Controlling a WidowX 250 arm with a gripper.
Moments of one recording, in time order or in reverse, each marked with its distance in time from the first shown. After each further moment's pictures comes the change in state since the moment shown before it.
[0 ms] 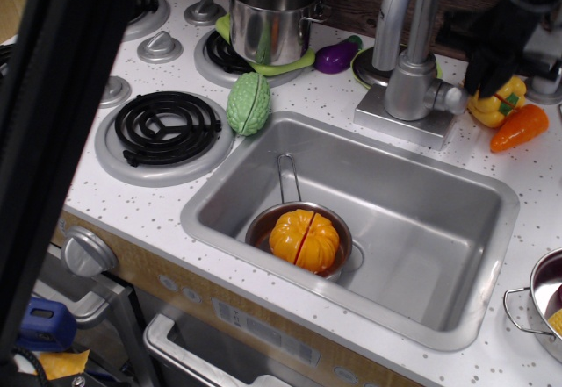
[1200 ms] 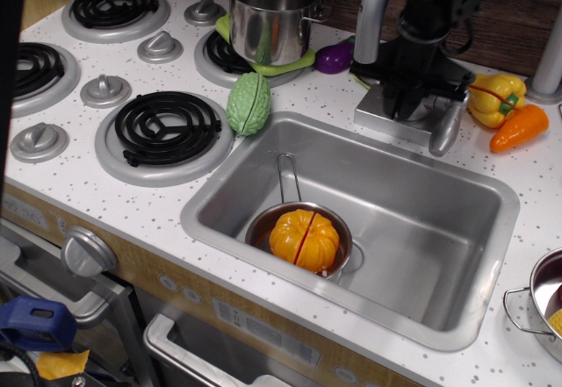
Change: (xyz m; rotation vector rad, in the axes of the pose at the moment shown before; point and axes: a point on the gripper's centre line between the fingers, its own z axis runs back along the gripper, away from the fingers) arm -0.013 0.045 -0.016 -0.042 -0.017 0.025
